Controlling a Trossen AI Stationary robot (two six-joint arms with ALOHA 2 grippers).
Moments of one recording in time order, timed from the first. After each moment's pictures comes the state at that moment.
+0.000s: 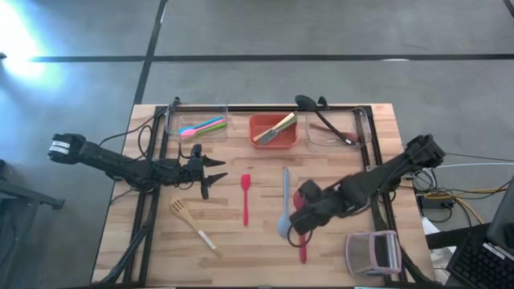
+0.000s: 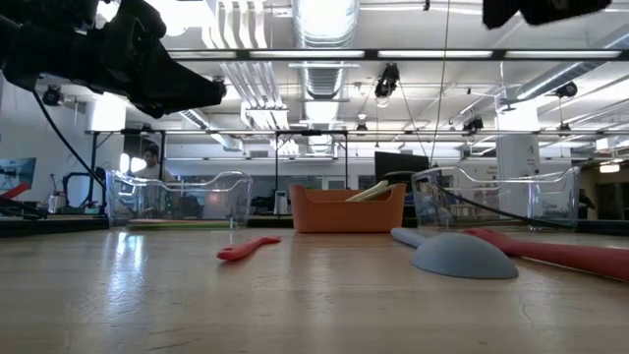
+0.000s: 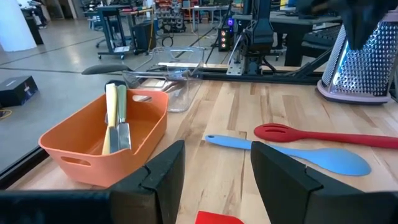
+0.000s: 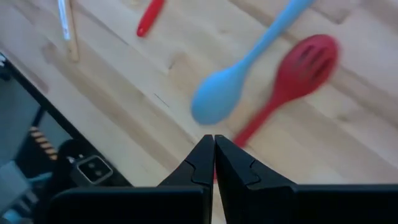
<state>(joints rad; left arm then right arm) -0.15 0.88 0.24 0.53 -0.39 -0.04 0.49 1.58 1.44 -1.04 0.16 1.44</state>
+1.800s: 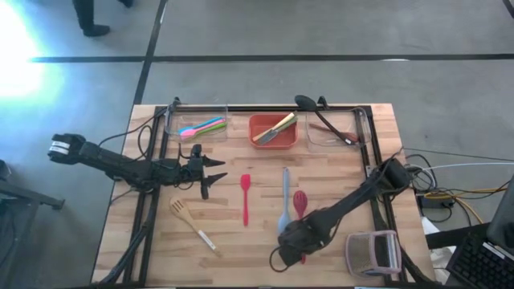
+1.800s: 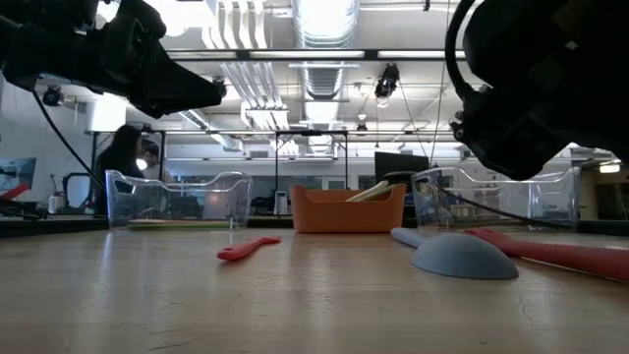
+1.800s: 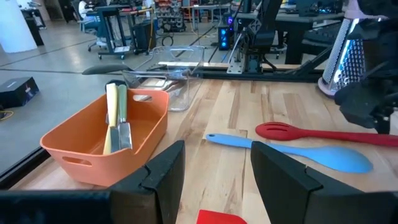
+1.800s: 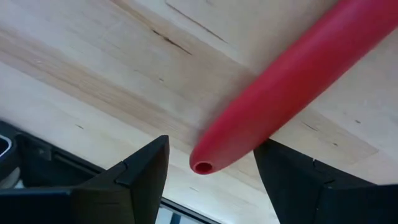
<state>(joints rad) -0.15 0.88 0.24 0.53 -0.39 -0.03 0.54 2.06 1.25 -0.55 -0.34 1.65</state>
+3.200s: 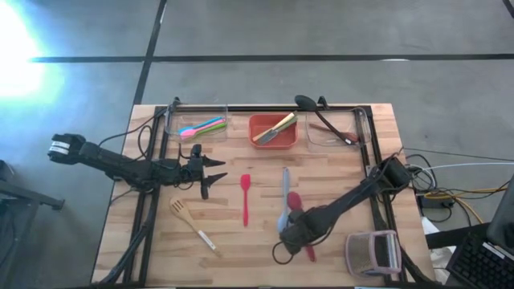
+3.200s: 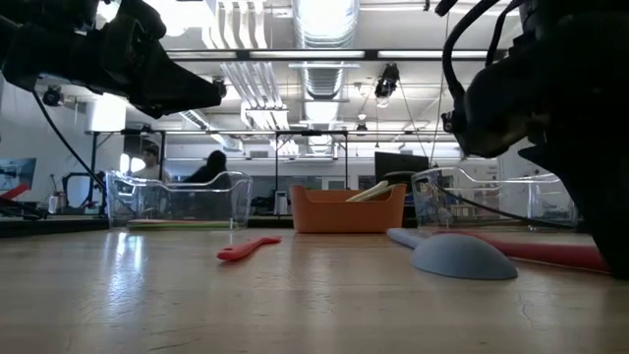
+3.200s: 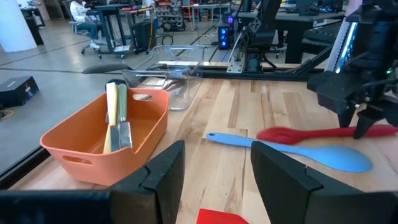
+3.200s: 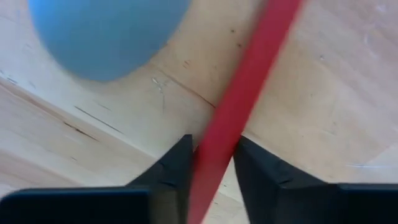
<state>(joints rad) -0.15 0.88 0.24 0.52 -0.39 -0.03 0.51 2.06 1.29 -0.85 -0.11 1.50</state>
